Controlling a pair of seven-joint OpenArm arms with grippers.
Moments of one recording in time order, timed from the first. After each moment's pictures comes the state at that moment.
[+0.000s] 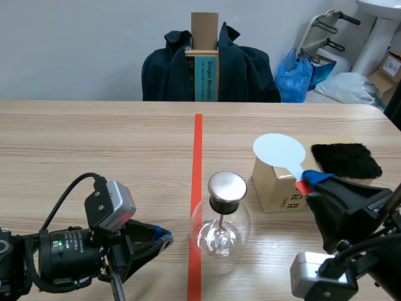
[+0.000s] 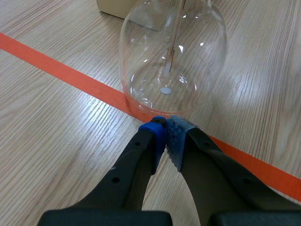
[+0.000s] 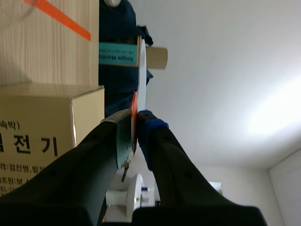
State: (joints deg) left arm 10.4 -25.6 21.8 77.1 2.5 -40.4 -17.3; right arm -32.8 7.6 12.6 93.3 -78.6 -26.8 46.1
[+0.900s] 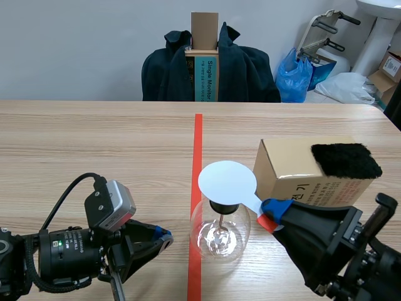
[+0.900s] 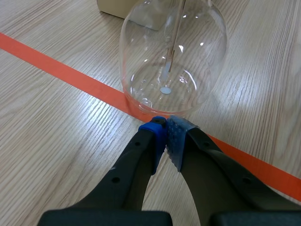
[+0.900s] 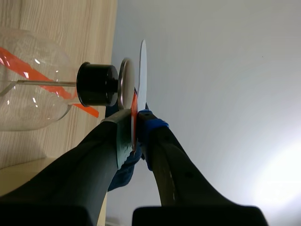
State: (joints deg) left arm 10.4 -25.6 21.8 77.1 2.5 -40.4 -17.3; right arm -32.8 7.6 12.6 93.3 -78.6 -26.8 66.4
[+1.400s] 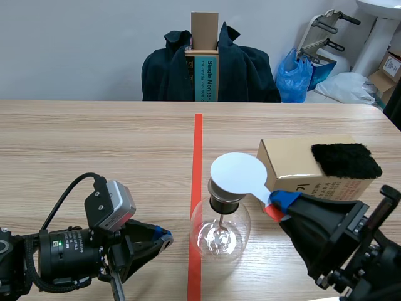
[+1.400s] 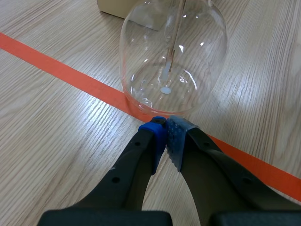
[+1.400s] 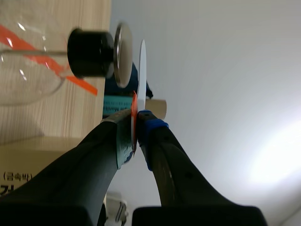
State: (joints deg) left arm 10.4 -25.6 21.8 77.1 2.5 -40.4 -17.3; right arm -32.8 7.6 12.6 93.3 -78.6 -26.8 58.4
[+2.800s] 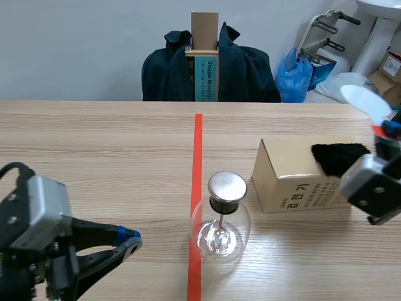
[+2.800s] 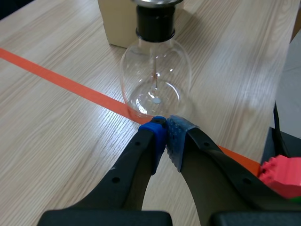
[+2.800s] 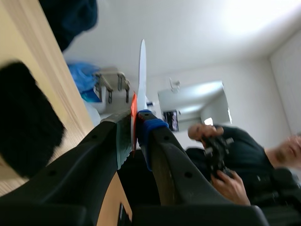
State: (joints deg) left arm 32.6 -32.5 6.6 103.3 2.2 -40.5 -17.0; right arm -27.8 7.8 17.4 96.3 -64.0 -17.3 30.1
